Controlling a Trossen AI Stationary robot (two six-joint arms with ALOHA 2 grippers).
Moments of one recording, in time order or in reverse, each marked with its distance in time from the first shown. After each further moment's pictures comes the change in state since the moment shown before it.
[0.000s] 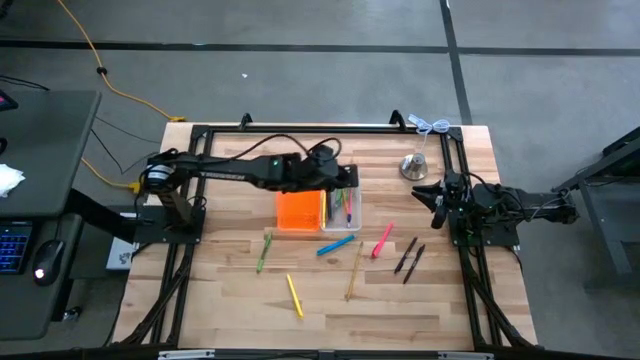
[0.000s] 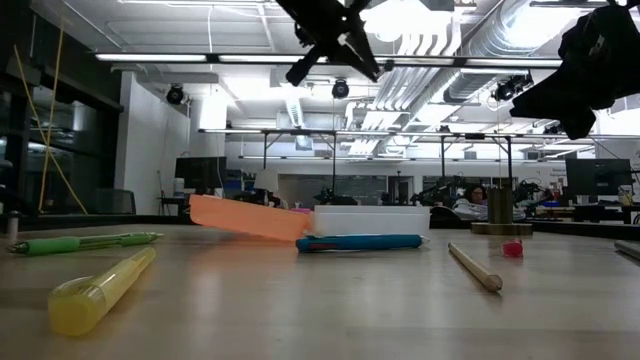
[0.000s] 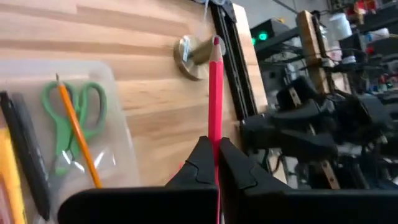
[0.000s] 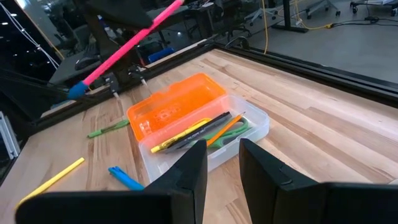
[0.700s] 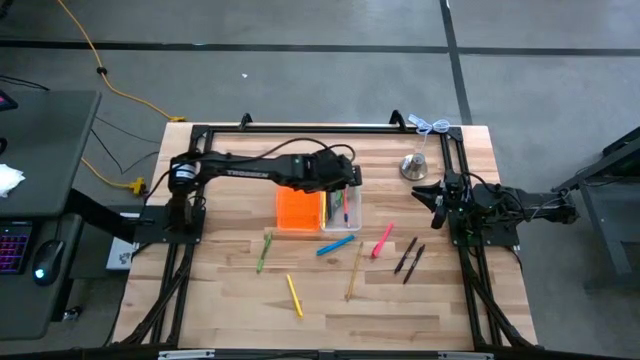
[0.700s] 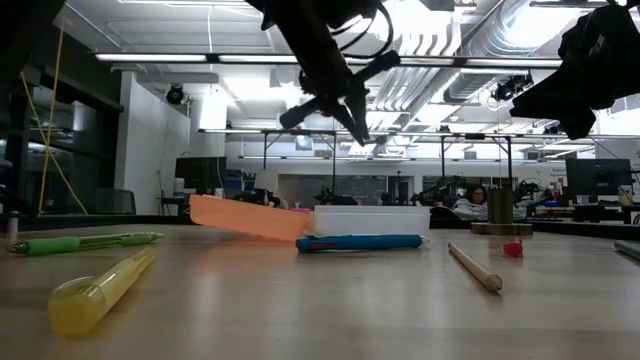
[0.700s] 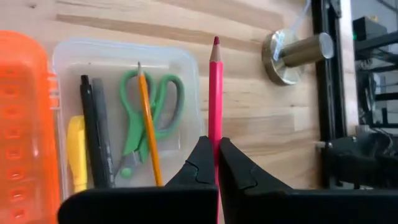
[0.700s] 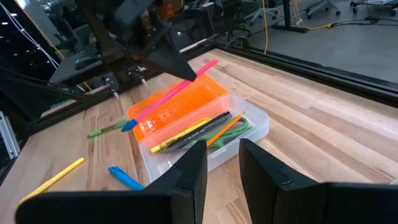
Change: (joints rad) left arm 0.058 0.181 0.089 -0.203 0.008 -0.131; right arm 0.000 0.000 0.000 0.000 -0.001 0.000
